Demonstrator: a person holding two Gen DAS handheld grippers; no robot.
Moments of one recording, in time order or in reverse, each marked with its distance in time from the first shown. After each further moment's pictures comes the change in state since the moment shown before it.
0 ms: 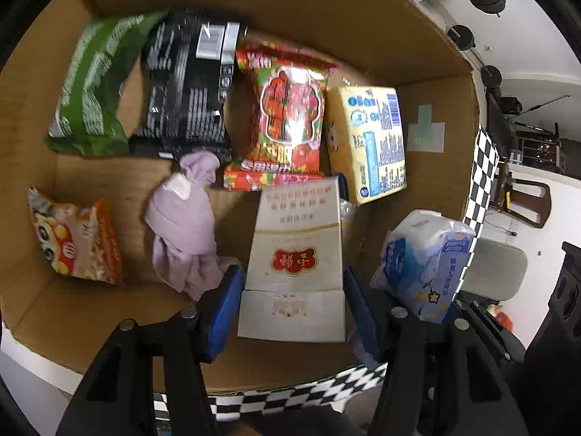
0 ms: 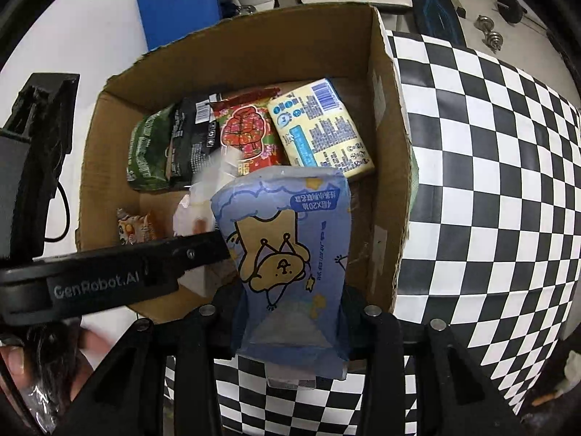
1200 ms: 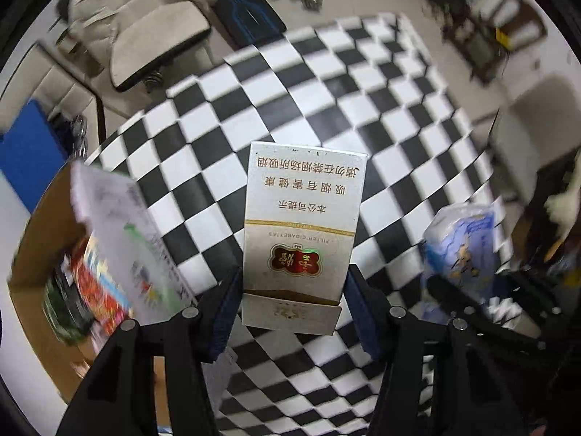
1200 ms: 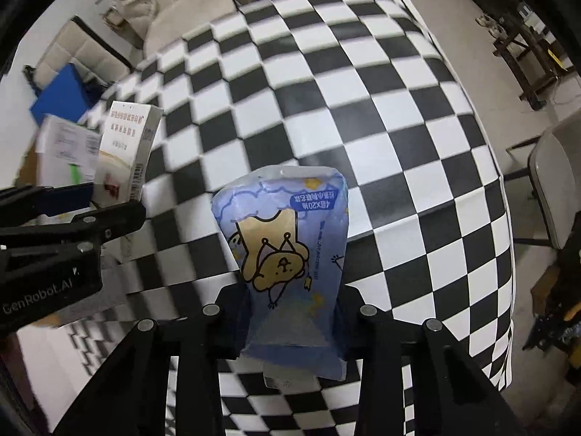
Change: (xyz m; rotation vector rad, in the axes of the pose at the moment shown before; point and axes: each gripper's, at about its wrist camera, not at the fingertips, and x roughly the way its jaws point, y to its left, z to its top) left arm 0.091 -0.244 -0.091 0.672 -0.149 0.361; right arm -0.069 -0.272 -0.082 0.356 -0.152 -0.092
